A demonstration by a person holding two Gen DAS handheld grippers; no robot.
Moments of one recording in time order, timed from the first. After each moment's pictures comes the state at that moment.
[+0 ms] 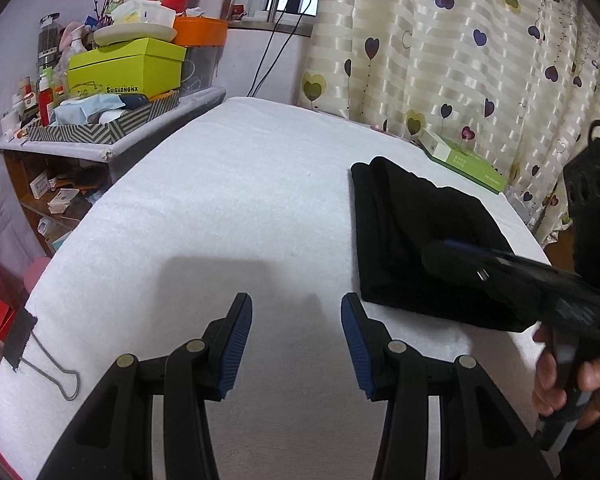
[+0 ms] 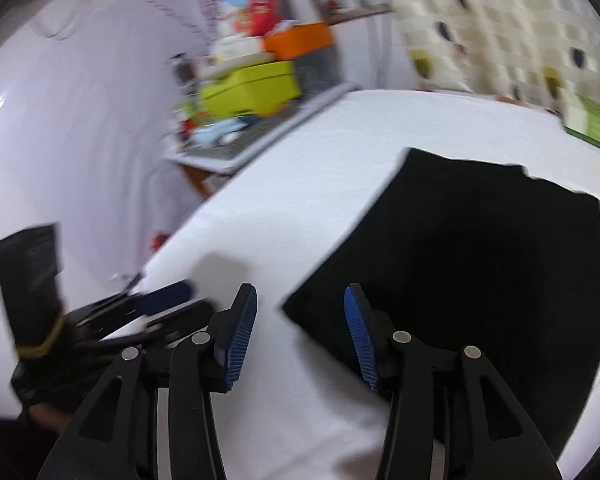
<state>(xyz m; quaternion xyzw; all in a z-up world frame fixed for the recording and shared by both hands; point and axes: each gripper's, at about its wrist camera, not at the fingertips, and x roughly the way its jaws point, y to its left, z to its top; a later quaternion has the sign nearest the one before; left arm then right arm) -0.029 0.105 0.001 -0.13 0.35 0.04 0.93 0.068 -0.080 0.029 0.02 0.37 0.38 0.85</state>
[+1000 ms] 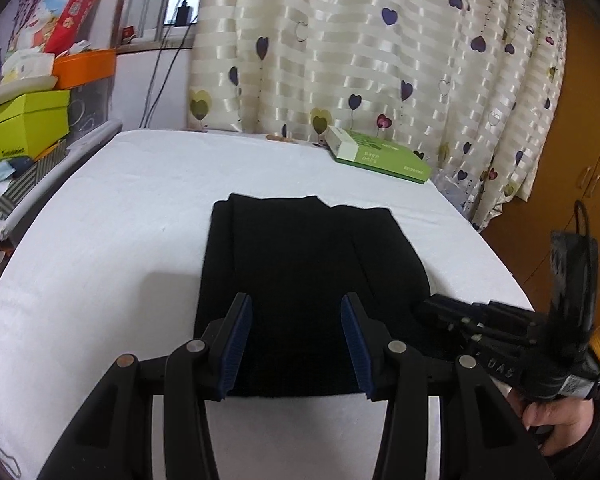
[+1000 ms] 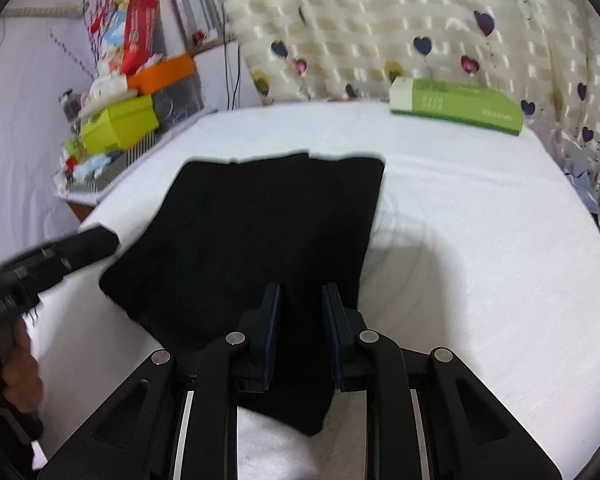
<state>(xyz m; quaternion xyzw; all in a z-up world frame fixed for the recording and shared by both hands) 0.036 0.023 0.036 -0.08 0.33 -0.10 0.93 0.063 -0.206 0.019 0.04 0.36 0.15 0.92</state>
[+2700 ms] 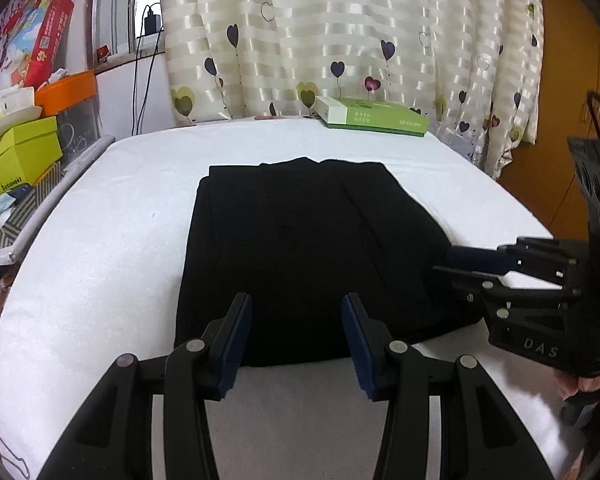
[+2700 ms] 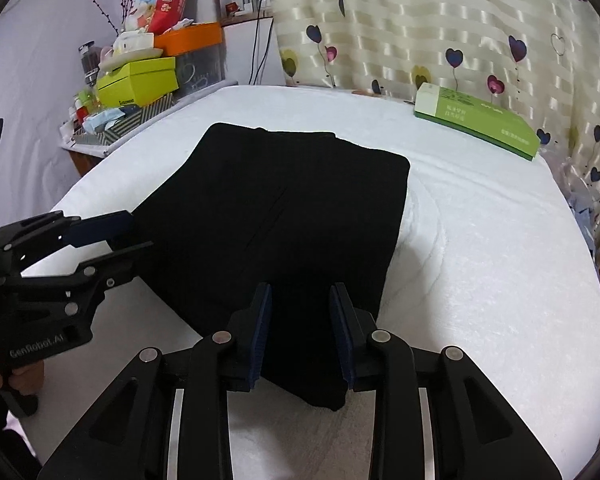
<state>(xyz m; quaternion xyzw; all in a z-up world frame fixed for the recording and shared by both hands) 0.023 -0.007 0.008 0.01 0.35 -0.08 0.93 0.048 -0.182 0.010 -0.05 0.38 0.17 0.91</state>
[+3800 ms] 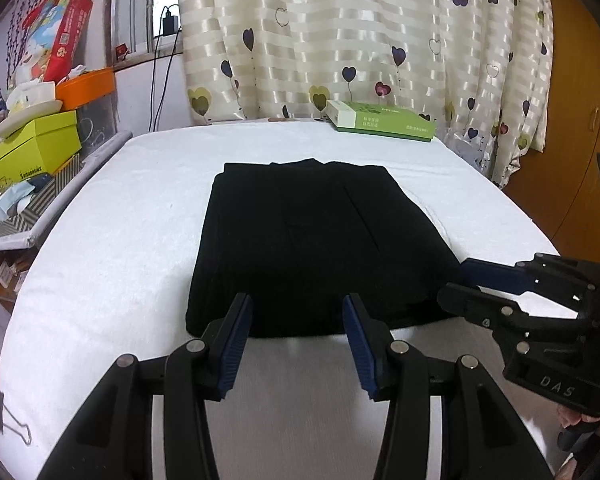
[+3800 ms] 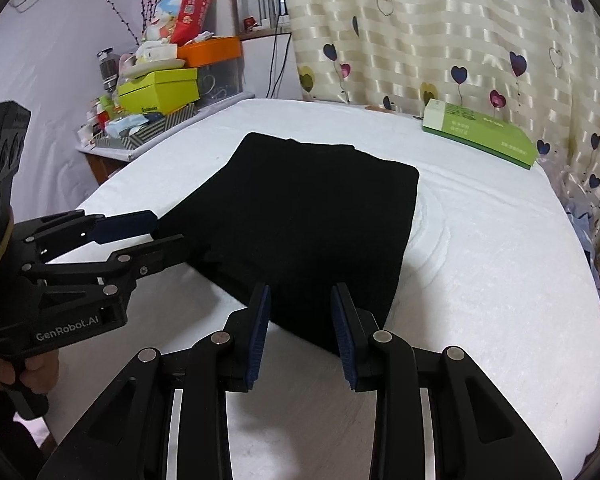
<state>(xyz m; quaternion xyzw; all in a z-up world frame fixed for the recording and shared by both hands) -0.003 -0.009 0.018 0.00 0.35 -0.05 0.93 0.009 -0.174 0.023 -0.05 0.35 0.18 0.92</state>
